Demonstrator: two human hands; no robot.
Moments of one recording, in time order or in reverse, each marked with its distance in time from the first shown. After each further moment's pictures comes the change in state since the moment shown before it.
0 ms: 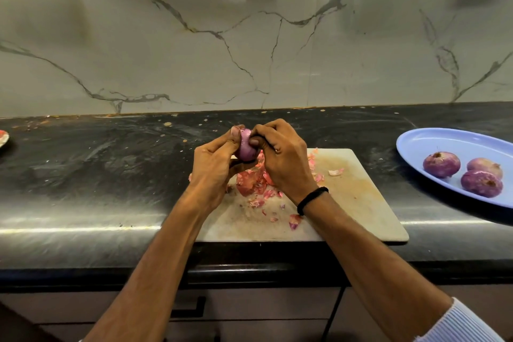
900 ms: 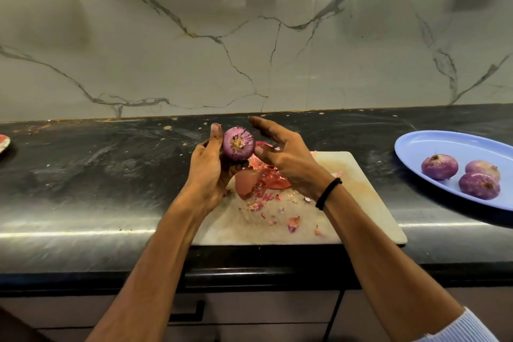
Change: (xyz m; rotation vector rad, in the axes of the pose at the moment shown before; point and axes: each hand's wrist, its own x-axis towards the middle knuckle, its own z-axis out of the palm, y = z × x) left_hand 0.005 0.003 0.001 -0.152 0.138 -0.115; right_hand 0.017 -0.005 -0.032 0.648 -0.457 0.579
